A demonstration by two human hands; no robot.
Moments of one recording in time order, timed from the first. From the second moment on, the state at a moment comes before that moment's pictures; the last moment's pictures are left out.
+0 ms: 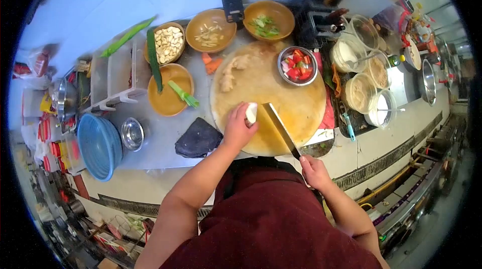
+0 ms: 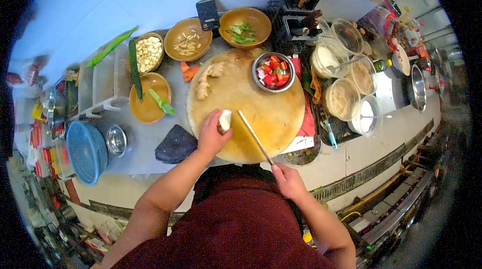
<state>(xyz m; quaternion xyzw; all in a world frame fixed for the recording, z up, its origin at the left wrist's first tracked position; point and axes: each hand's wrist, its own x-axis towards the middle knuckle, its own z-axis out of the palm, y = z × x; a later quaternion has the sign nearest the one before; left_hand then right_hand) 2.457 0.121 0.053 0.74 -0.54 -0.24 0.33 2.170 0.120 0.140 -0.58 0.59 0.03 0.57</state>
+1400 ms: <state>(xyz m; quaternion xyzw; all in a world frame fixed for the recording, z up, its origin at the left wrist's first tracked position) 2.463 0.035 0.061 0.61 -0.75 -0.26 0.07 2.146 0.138 0.143 -0.55 0.64 -0.03 0.54</state>
